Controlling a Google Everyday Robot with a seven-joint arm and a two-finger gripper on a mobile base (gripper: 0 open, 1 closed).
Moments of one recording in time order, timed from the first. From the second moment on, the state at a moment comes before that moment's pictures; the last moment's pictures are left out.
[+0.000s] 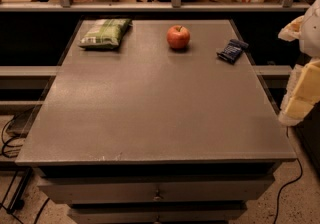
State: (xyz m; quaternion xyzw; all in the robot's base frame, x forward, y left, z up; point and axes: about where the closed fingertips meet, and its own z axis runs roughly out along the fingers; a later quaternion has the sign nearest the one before) arm 0.438 -0.217 0.976 -0.60 0.78 -0.03 0.16
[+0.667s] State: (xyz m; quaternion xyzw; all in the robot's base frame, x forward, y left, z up) arm 0.442 -0.216 0.977 -0.60 0.78 -0.06 0.17
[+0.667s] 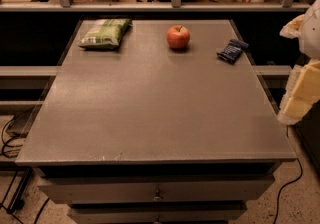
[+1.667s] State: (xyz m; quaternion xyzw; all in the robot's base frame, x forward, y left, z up) arm 0.514 -0.211 0.961 -0.61 0.75 -0.08 0.23
